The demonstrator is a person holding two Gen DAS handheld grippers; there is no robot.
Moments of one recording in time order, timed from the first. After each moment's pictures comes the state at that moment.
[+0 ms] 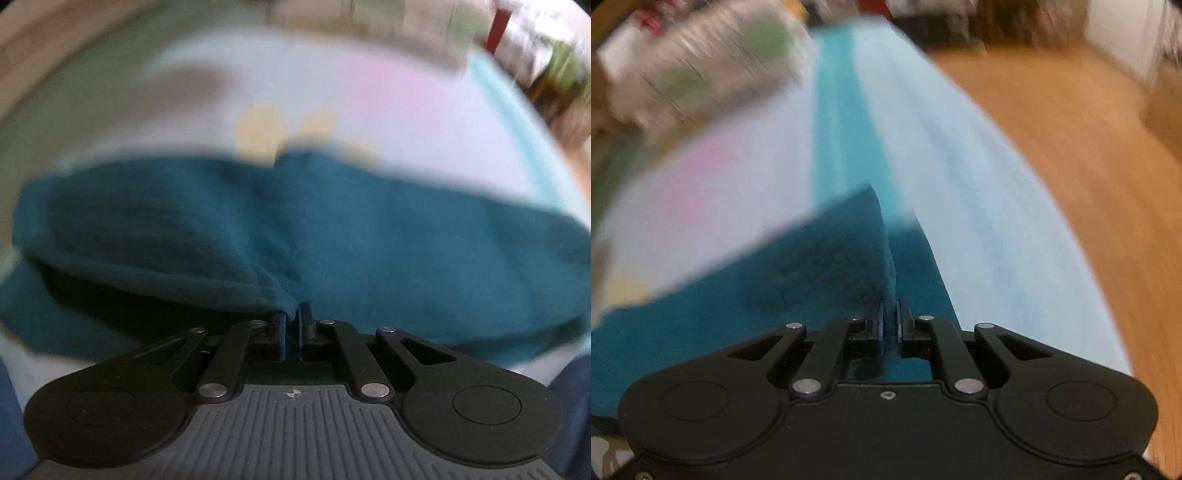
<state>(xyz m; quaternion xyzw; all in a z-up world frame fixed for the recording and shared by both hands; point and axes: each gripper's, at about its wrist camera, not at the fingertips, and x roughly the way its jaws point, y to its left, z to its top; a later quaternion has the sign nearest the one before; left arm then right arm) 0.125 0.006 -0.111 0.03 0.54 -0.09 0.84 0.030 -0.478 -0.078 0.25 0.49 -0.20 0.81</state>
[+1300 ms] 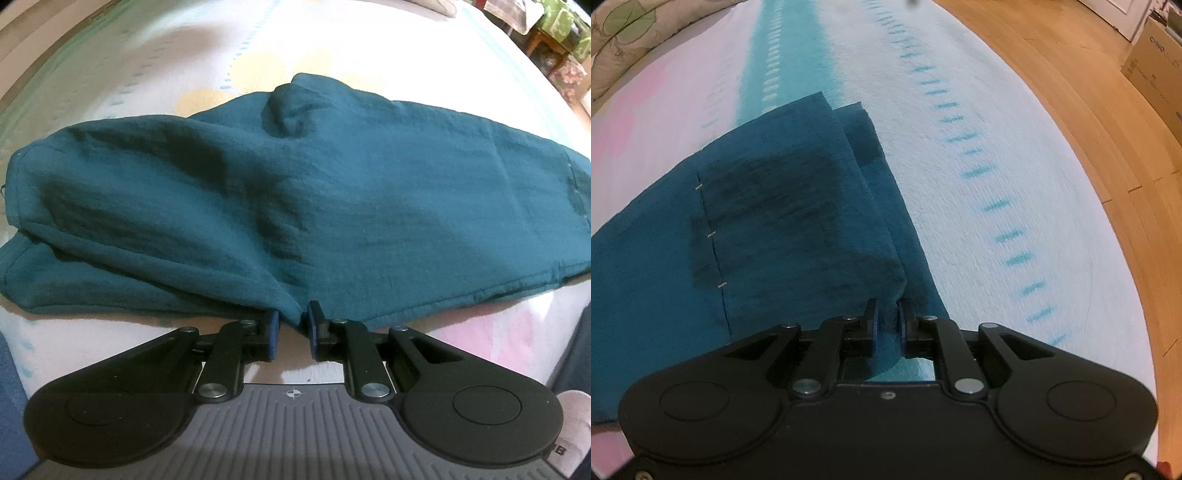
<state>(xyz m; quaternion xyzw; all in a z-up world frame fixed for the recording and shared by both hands) 0.105 0.006 -0.127 0.07 0.55 -0.10 0.82 0.034 -0.484 -0.129 0.22 0.55 -0.23 0.77</state>
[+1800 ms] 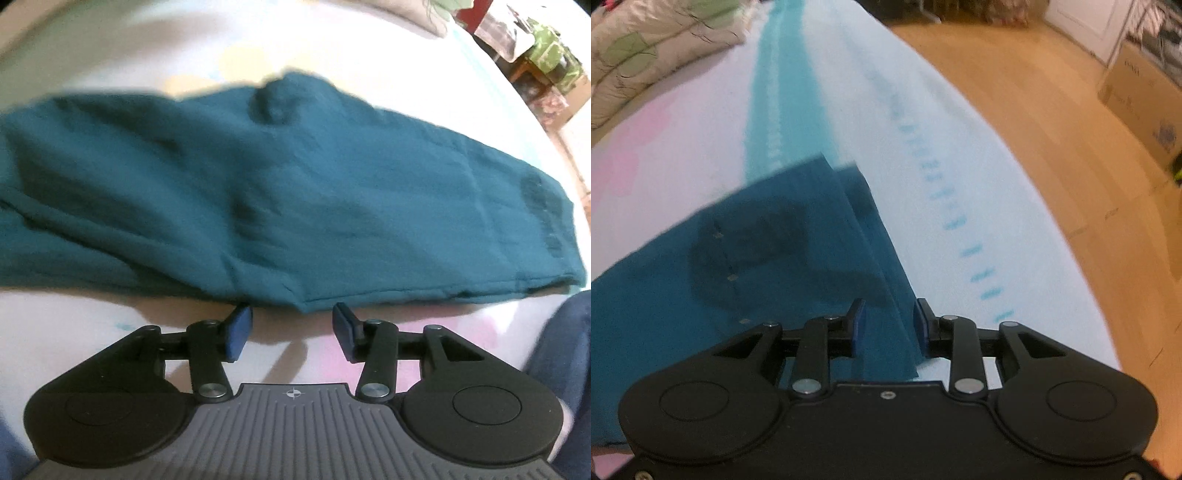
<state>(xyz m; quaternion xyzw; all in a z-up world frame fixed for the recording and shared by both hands) 0.094 0.021 -0.128 0.01 0.54 -0.14 0.83 0.032 -0.466 -0.068 0.18 0.49 -0.26 0.81</state>
